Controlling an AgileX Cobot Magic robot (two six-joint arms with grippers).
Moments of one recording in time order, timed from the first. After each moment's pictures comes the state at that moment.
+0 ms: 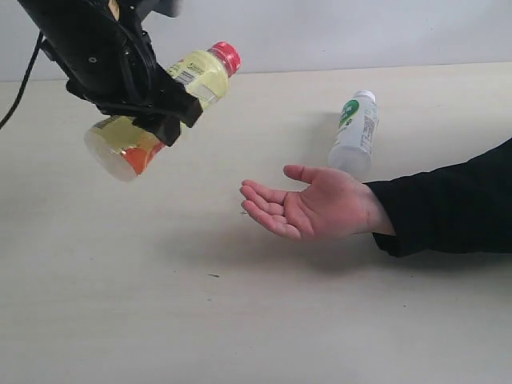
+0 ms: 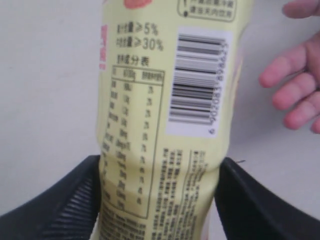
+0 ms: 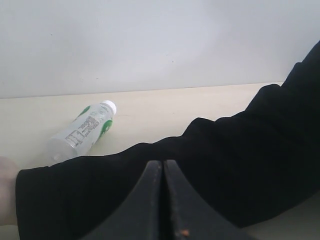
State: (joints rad) left arm -0.66 1.69 -1.42 0.12 1.06 -0.12; right arm -0.02 0.01 0.00 -0.05 0.26 0.06
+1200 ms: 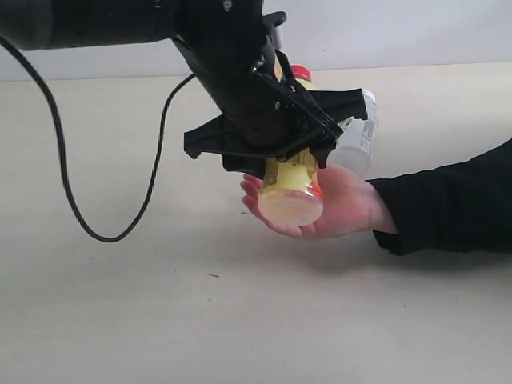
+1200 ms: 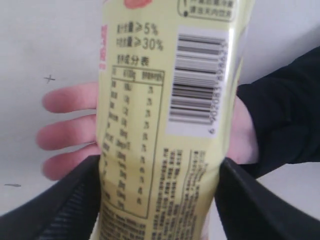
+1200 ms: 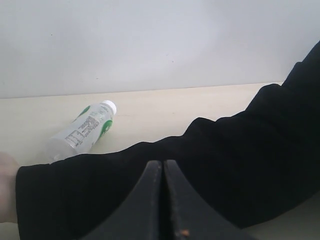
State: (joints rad) left arm -0.90 1.90 -1.53 -0.01 0.85 -0.85; right arm -0.02 0.01 0.00 -0.05 0.26 0.06
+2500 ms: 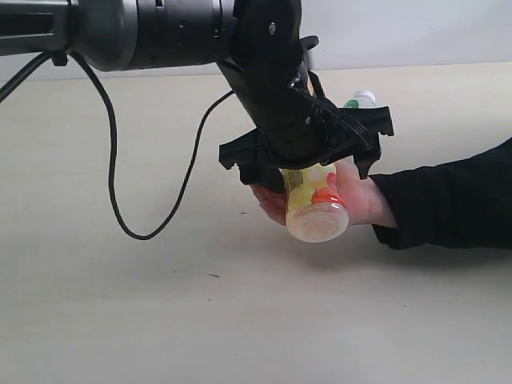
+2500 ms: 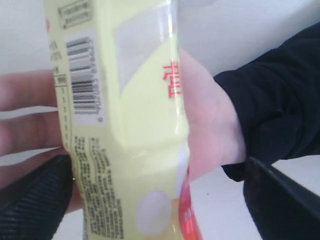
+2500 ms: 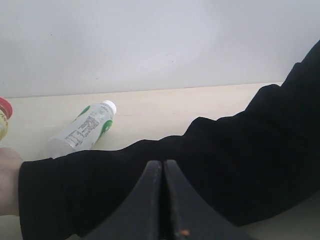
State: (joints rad) left arm -0.90 2.00 -1.61 -0.11 0.83 -0.75; right arm -0.02 0.01 0.00 -0.05 0.26 0.06
